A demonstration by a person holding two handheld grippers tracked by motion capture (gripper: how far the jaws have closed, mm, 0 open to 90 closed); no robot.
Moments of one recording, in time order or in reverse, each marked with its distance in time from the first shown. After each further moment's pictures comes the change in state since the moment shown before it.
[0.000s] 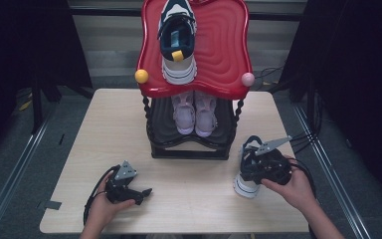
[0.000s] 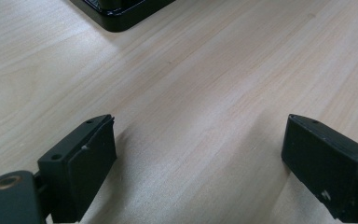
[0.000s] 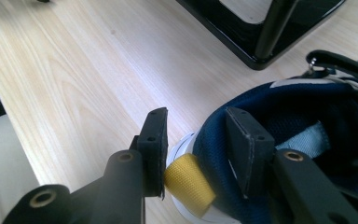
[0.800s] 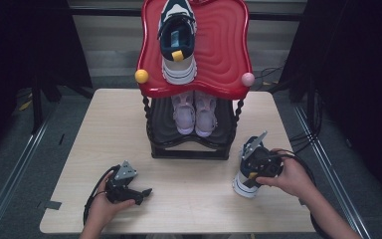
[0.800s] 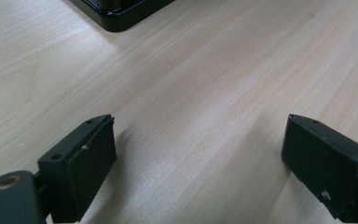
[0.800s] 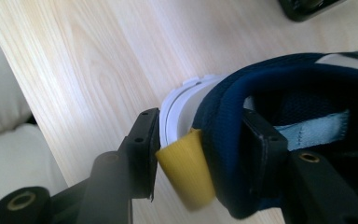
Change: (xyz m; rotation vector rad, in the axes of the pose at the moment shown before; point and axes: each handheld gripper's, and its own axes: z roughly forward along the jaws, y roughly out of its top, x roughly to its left) left arm 0.000 0.000 0.000 -0.001 -0.001 0.001; right arm -0.002 0.024 0.015 0.389 0.039 -0.185
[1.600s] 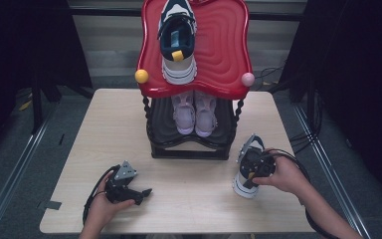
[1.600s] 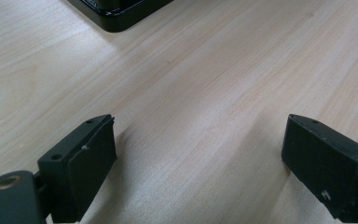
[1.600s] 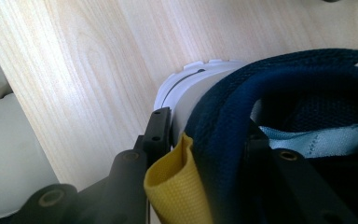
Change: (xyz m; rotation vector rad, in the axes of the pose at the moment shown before) left arm 0.001 0.000 0.000 0.001 -0.004 0.006; right arm -0.004 0.010 0.016 0.115 0.009 -0.087
